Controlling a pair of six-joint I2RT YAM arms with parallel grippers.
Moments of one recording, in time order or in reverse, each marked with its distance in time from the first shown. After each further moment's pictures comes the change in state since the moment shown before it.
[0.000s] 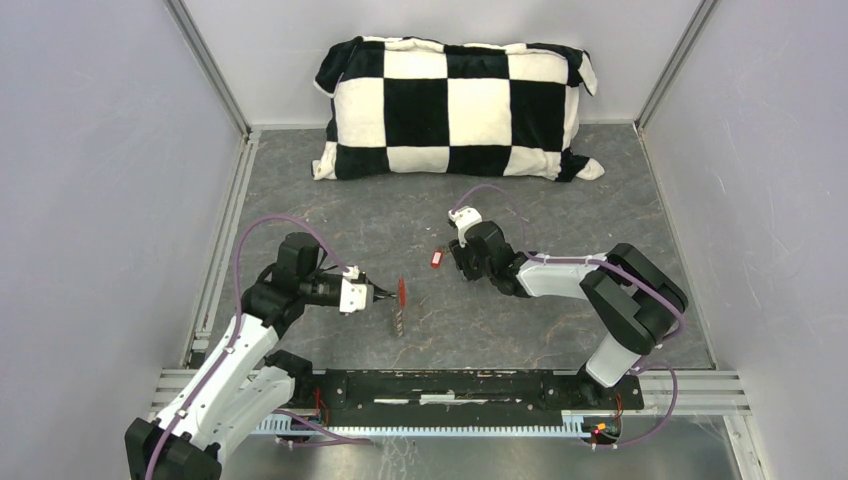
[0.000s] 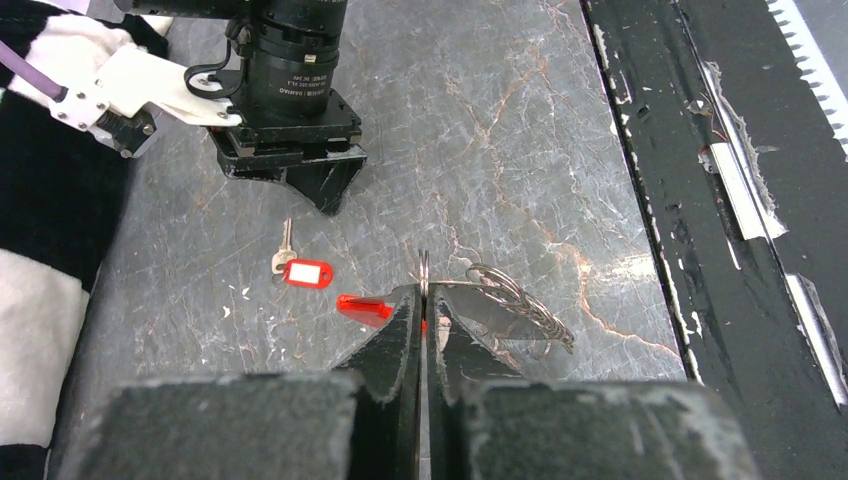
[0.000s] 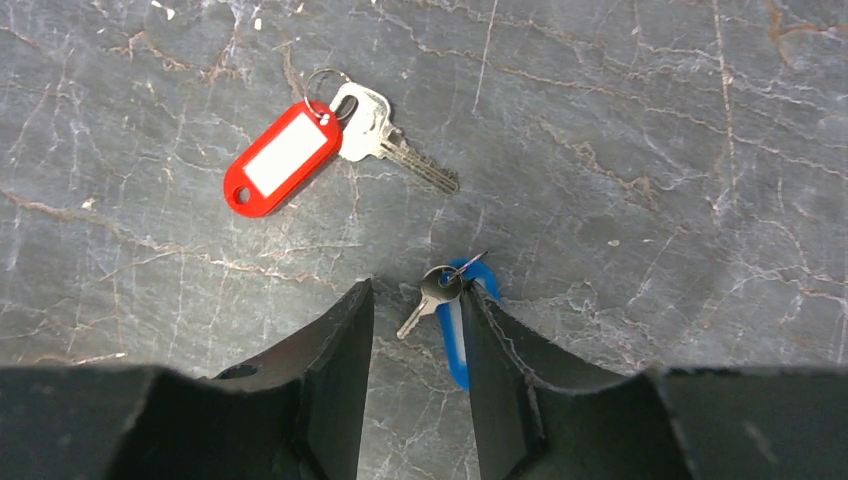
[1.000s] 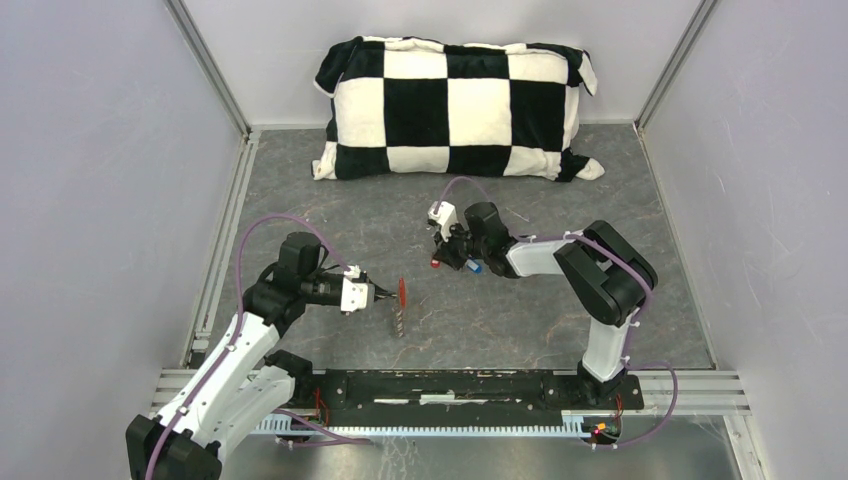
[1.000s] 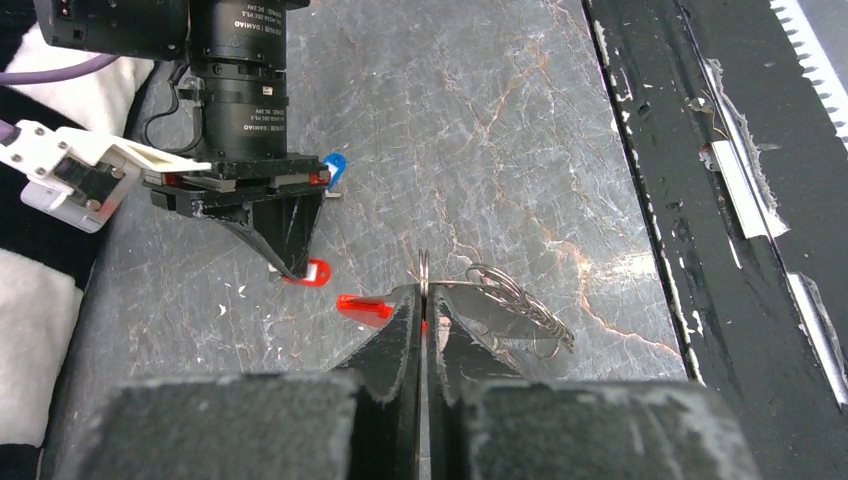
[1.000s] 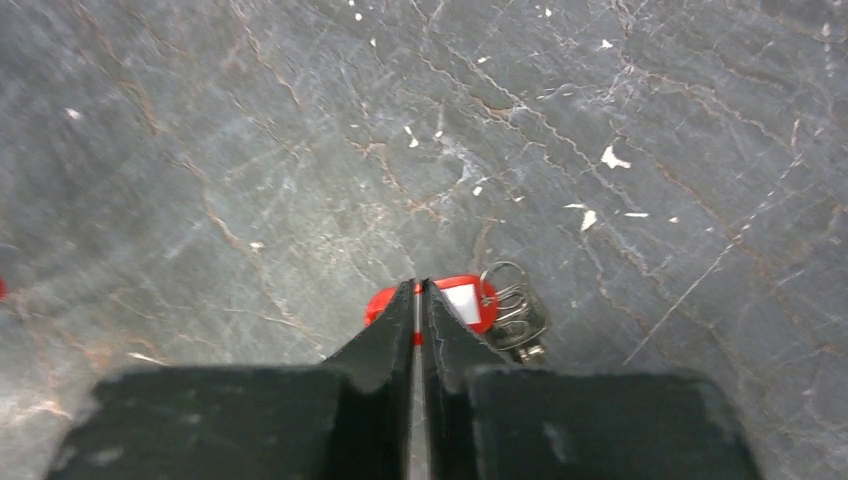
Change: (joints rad) left arm 0.000 0.011 -0.004 0.008 -0.002 0.000; right arm -0.100 0.203 0.140 0.189 -0.562 -0.332
